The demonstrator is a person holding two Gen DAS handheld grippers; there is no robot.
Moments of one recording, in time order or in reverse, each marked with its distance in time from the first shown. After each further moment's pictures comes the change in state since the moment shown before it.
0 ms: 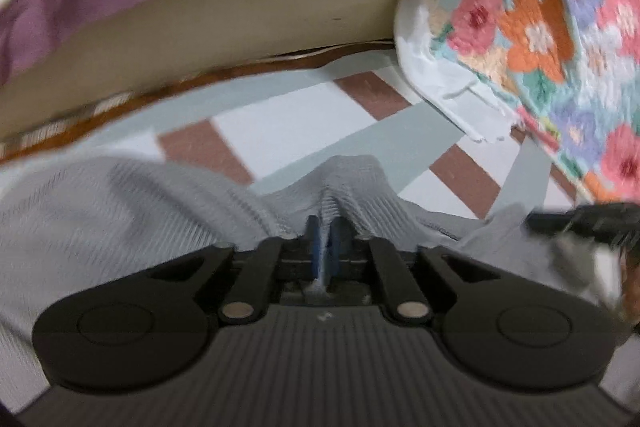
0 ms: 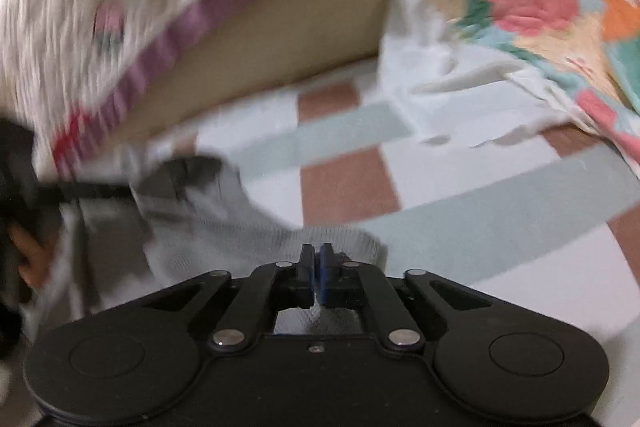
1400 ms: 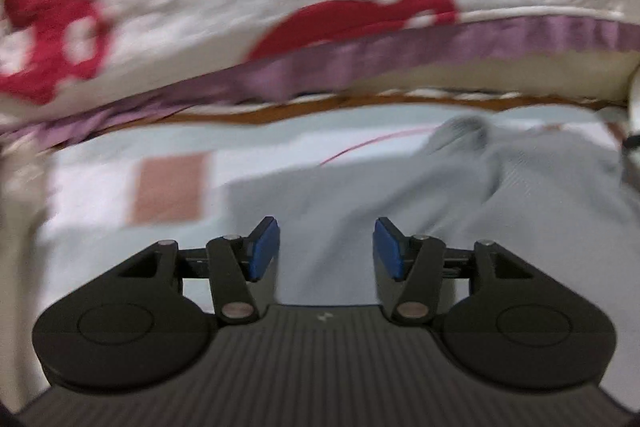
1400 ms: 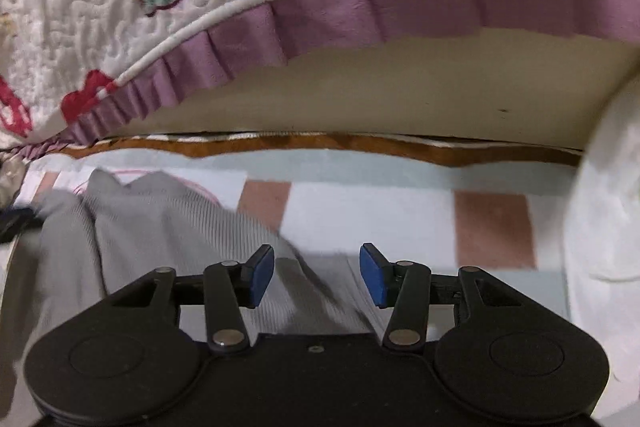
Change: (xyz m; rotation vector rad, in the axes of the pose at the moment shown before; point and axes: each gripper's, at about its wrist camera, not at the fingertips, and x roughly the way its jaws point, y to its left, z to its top) left arm -0.210 0.179 -0.129 -0.381 -0.040 0.580; right arm 0.164 0.151 0.112 -0.331 0.312 0.017
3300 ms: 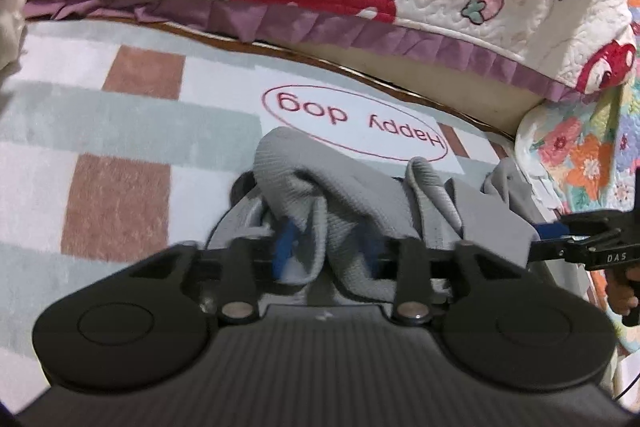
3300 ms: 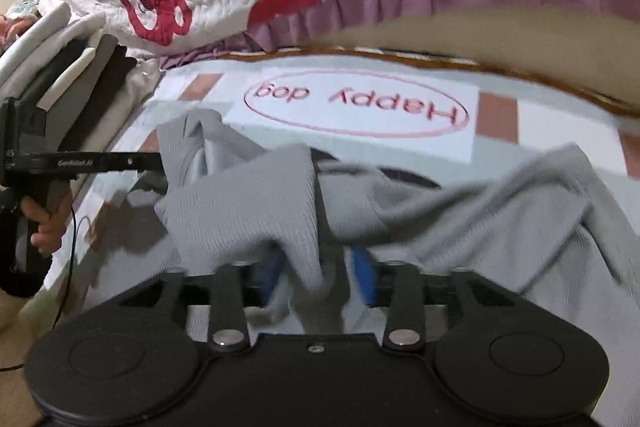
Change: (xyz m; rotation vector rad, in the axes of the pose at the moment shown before) left arm -0.038 0.034 -0.056 -0.176 -0.011 -0.443; right arm -0.059 0.157 -0.117 -0.182 0.051 0.267
